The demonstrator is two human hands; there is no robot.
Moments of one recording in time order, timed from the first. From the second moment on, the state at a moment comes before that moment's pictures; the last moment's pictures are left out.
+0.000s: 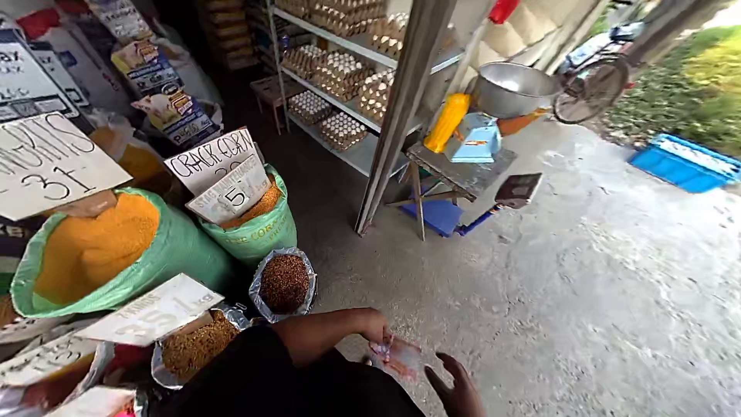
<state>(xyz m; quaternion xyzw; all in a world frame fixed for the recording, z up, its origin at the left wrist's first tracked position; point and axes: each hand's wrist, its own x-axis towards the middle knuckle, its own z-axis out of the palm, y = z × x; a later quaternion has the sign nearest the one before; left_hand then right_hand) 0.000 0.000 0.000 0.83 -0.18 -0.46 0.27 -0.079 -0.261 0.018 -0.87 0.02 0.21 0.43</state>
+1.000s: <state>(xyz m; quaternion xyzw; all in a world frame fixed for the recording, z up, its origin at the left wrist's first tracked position) 0.718 0.618 0.140 0.90 0.13 -0.10 0.41 0.778 0.444 0.050 -0.75 -0.11 0.41 0.51</state>
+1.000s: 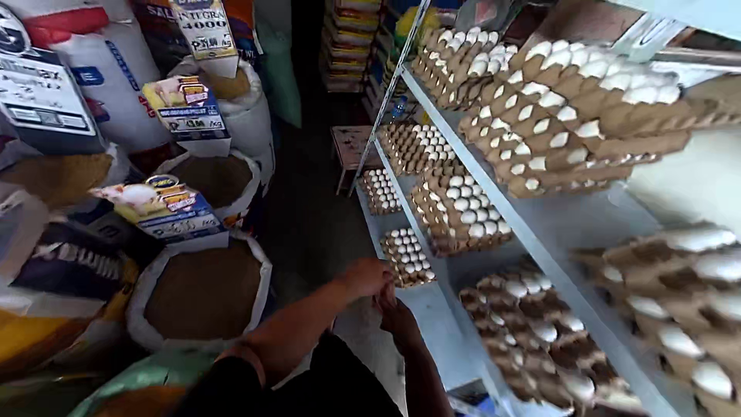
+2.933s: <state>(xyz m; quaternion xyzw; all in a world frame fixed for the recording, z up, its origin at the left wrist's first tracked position) 1.785 1.995 0.191 0.80 0.17 -0.17 0.55 1.864 1.727 0.146 -0.61 0.09 0.23 0.76</state>
